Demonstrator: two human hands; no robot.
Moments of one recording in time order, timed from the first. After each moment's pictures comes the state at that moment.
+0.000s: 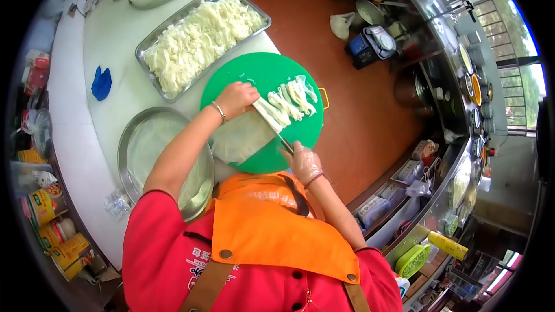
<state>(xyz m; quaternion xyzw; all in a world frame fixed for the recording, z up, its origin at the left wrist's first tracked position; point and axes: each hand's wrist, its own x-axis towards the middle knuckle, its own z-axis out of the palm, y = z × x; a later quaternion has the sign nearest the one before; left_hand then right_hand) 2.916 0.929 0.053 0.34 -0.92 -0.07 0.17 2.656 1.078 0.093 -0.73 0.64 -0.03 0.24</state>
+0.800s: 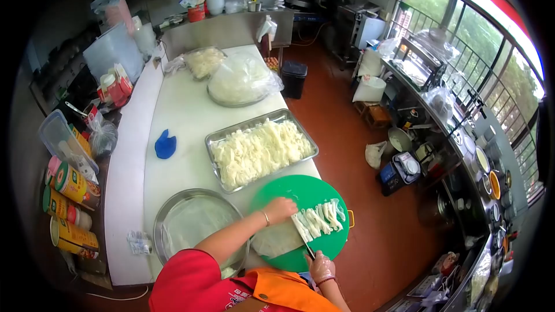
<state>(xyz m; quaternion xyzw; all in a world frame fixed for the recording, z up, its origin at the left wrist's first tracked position) 2.899 0.933 0.000 0.37 -0.92 -0.01 0.14 2.644 1.079 0.028 -0.73 0.66 -0.01 0.20</state>
